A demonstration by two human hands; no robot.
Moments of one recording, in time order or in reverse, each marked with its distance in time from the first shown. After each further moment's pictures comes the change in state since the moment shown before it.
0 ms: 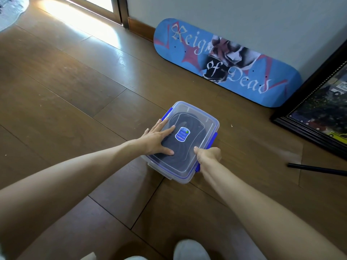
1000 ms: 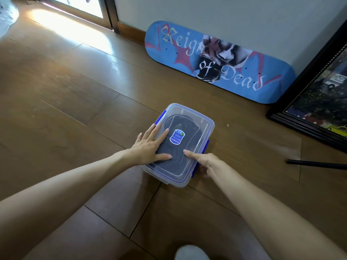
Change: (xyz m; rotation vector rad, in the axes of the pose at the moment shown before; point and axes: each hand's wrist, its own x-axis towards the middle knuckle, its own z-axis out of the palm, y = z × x) left_hand 0.002 -0.009 0.014 0.231 0.068 -0.021; right_hand 0.013 0.000 -0.026 -0.073 -0.388 0.136
